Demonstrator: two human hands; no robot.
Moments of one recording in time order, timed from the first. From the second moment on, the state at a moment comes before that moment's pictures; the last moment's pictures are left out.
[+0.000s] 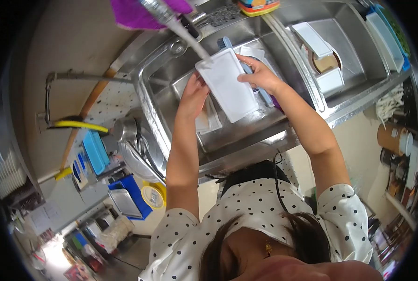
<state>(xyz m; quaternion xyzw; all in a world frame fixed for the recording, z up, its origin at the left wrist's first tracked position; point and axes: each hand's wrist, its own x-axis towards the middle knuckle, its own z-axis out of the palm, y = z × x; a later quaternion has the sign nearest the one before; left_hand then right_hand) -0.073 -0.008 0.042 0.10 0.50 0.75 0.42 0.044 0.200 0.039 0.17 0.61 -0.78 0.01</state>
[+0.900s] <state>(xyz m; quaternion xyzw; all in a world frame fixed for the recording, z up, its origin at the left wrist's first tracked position) -0.055 0.046 0.047 0.09 0.50 0.73 0.46 0.072 0.172 0.075 -0.02 0.94 -0.30 -0.19</state>
